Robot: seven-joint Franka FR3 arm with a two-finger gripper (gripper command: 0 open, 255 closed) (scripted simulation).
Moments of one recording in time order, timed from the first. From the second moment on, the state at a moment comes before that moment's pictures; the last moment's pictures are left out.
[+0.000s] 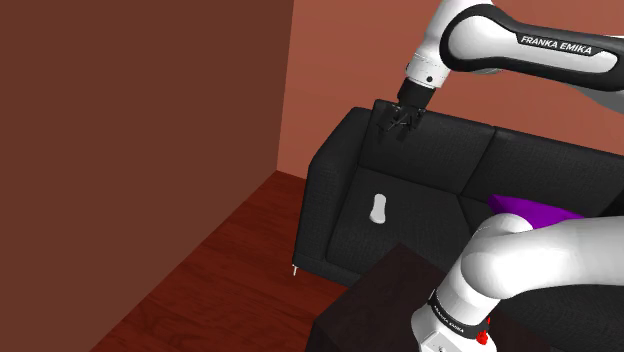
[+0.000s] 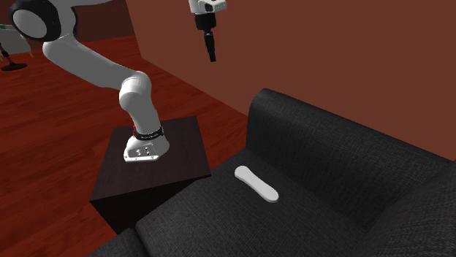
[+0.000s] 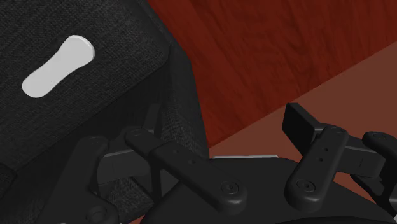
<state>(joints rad) -0.01 -0.83 -0.04 -2.38 0.00 1.69 0.10</state>
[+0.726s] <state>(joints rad) -0.10 -0.65 -0.12 -2.46 -0.04 1.93 0.15</state>
